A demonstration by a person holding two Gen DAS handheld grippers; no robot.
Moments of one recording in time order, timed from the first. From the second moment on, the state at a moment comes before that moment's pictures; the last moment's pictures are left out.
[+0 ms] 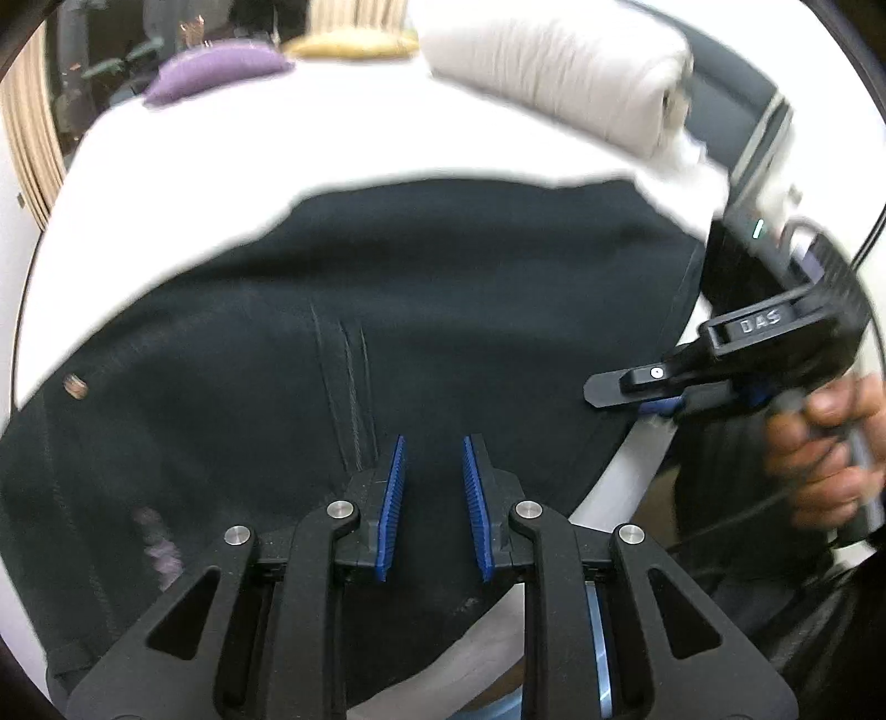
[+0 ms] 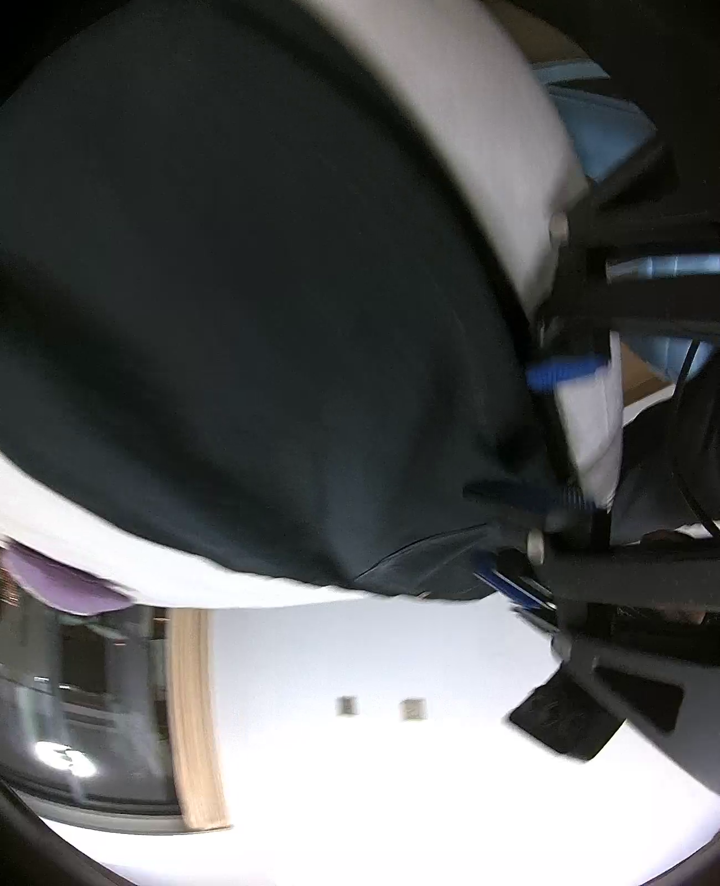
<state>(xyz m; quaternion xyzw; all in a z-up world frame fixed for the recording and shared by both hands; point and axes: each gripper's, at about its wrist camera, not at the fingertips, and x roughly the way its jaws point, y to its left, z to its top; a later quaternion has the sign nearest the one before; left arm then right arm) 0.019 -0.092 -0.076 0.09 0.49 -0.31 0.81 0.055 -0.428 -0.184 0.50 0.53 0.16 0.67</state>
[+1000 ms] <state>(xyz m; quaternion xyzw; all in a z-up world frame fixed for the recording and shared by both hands) 0.008 -0.087 -0.091 0.11 0.51 -0.31 0.79 -0.003 -0.601 -0.179 0.59 0.40 -0.05 0.70</state>
